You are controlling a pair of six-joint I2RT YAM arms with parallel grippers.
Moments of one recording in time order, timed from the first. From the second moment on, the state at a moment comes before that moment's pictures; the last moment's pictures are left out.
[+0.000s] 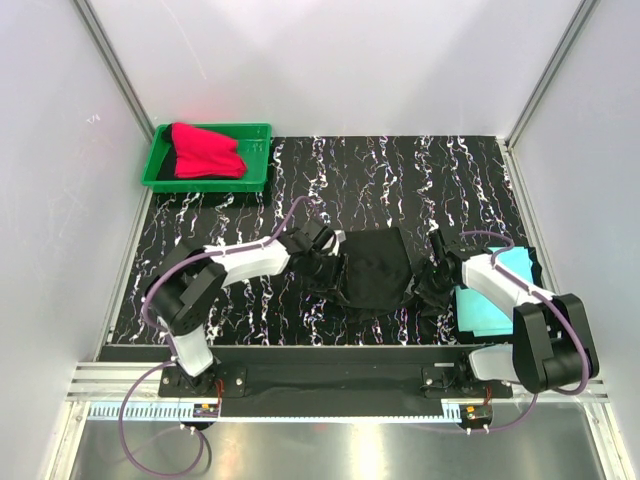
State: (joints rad) left arm -0.78 1.75 1.04 -0.37 0.43 -0.65; right arm 0.23 1.32 0.66 -0.69 -0.20 0.74
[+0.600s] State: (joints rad) left arm -0.77 1.82 1.10 -0.37 0.42 -0.62; right arm 0.23 1.46 0.73 -0.62 -0.12 0.75
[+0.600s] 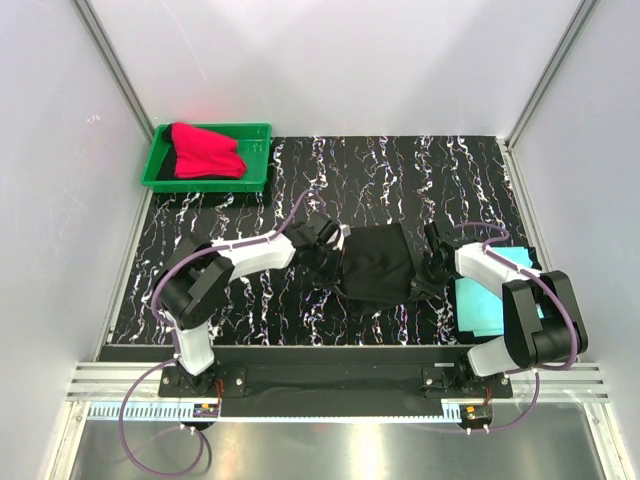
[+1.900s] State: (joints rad) left arm -0.62 1.05 1.26 -0.86 0.15 -0.50; right arm 0.26 1.13 1.36 -0.68 -0.38 0.50
